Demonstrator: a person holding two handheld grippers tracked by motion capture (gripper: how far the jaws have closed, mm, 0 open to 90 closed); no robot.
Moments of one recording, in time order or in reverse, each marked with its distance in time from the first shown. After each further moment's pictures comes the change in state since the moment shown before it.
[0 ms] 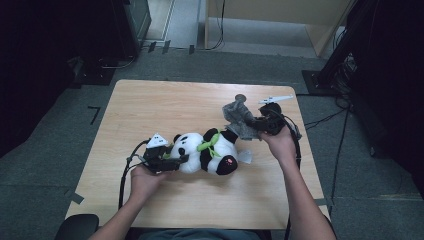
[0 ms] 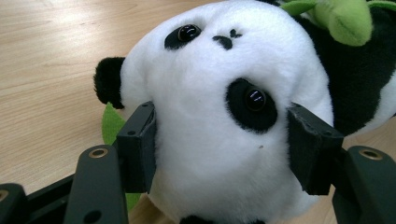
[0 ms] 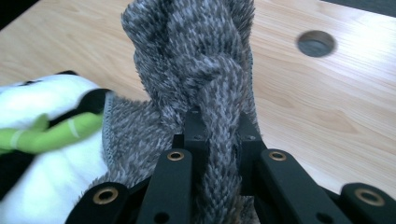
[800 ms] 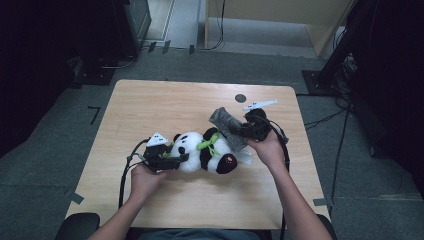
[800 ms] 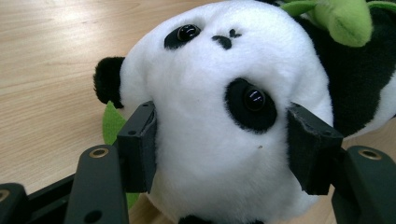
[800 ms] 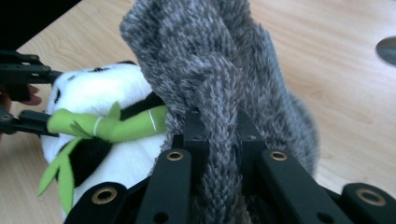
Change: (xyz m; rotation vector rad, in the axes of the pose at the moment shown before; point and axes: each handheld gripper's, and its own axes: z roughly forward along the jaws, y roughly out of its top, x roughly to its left) left arm 0.001 0.003 0.001 0.008 0.000 -0.017; right arm 0.044 -0.003 0.019 0.022 0.137 -0.076
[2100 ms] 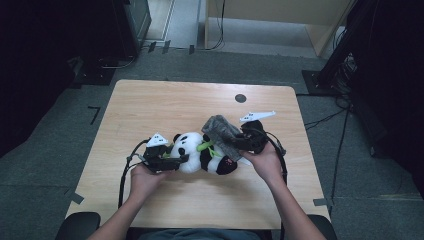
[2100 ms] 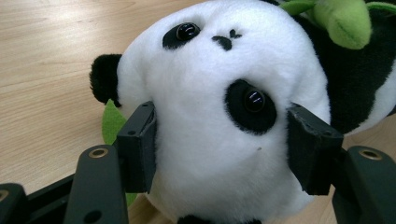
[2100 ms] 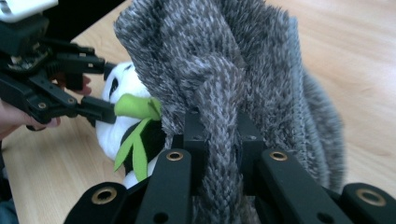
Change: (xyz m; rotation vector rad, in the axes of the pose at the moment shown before) left arm -0.001 -0.001 -0.002 0.003 -0.008 0.014; right arm 0.037 -0.019 -0.007 -0.030 0.083 -0.026
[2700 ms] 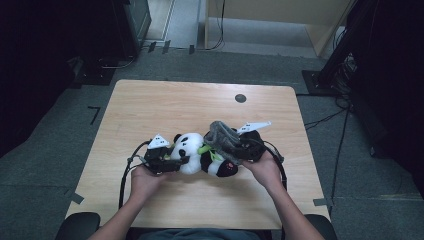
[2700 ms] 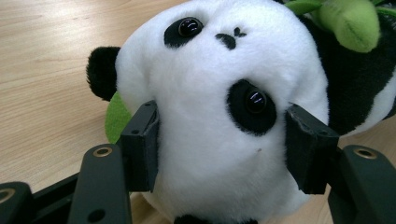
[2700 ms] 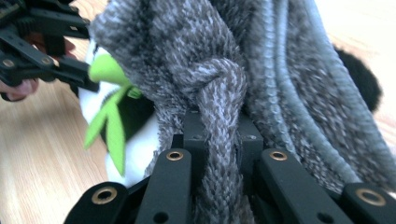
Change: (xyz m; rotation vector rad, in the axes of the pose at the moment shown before) left arm -0.004 -0.003 0.001 0.005 0.003 0.013; right arm -0.006 -0.030 0.012 0.034 -0.006 -0.026
